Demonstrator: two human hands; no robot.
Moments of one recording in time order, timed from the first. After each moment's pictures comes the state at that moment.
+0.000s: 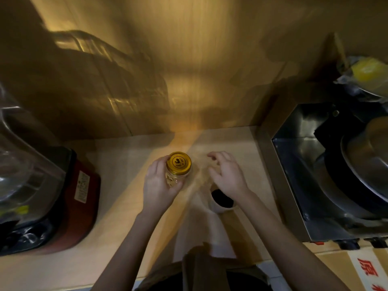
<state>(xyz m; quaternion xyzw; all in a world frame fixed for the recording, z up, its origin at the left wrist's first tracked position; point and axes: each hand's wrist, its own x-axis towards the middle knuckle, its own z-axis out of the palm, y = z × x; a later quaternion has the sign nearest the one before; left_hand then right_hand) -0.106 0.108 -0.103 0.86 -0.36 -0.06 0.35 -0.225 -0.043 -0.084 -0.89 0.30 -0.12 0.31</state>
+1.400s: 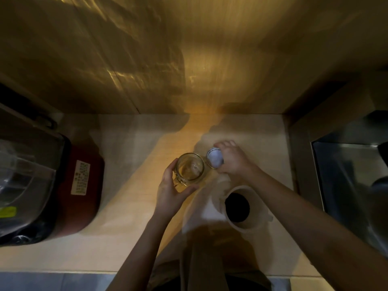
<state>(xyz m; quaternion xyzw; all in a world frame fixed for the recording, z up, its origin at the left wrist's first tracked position) -0.093 0.095 -0.169 0.84 -0.20 -0.25 0.44 -0.140 -0.127 -0.189 -0.94 0.22 0.15 0.24</state>
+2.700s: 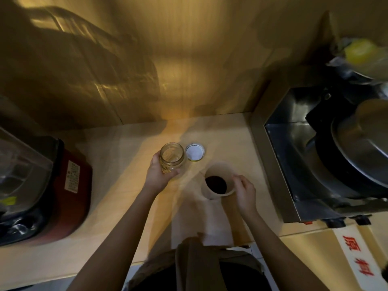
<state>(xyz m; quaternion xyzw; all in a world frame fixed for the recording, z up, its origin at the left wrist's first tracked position) -0.090 0.088 -0.158 0.84 -0.24 -0.28 0.40 -0.304 -0.023 -0.161 -0.61 0.51 -0.26 0.55</state>
